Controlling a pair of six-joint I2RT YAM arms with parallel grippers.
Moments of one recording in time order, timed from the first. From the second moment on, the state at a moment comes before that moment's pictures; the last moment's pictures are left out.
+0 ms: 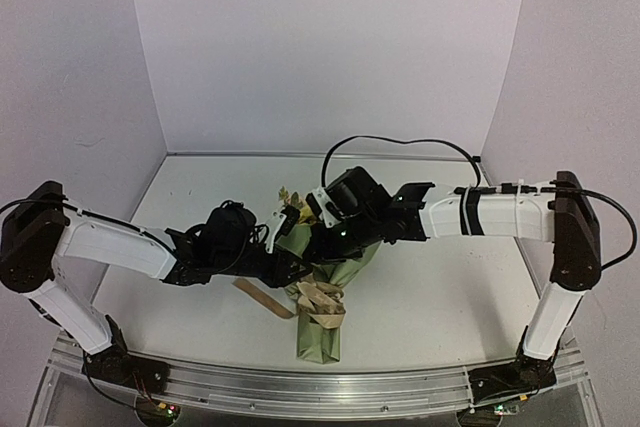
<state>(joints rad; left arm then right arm) -0.97 1.54 0.72 0.31 0.24 -0.45 1.00 1.82 1.36 -0.37 -0.18 0.64</state>
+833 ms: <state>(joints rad) -0.97 1.55 0.72 0.33 0.18 -0.51 1.08 1.58 1.10 -0.36 -0.09 0.57</state>
